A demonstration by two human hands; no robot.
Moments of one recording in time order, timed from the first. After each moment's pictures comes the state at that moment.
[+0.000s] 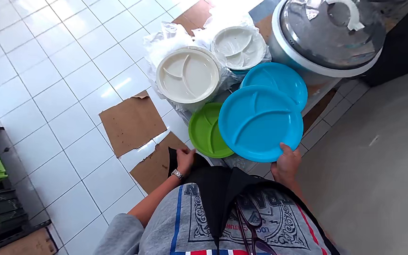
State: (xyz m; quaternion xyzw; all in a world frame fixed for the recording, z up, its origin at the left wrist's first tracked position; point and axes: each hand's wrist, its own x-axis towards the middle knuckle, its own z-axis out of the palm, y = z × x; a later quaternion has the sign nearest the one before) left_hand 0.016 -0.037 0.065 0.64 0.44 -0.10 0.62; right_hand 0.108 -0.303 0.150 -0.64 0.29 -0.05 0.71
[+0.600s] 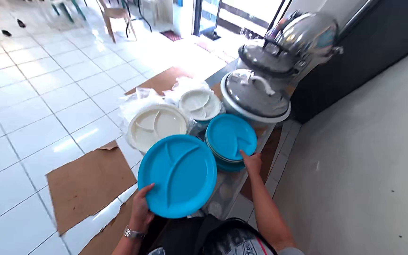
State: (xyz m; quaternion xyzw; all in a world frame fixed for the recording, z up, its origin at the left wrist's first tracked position) left_hand 0.040 -0.022 0.150 0.39 0.37 0.11 0.84; right_hand 0.242 -0.349 0.112 -0.87 0.30 0.01 0.38
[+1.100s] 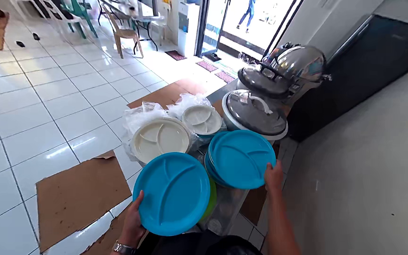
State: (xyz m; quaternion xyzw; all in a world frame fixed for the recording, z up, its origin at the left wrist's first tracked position) left_hand 0.037 0.003 0.140 0.39 0.35 0.11 0.85; right_hand 0.231 -0.370 0.187 -0.88 0.22 -0.10 0.41
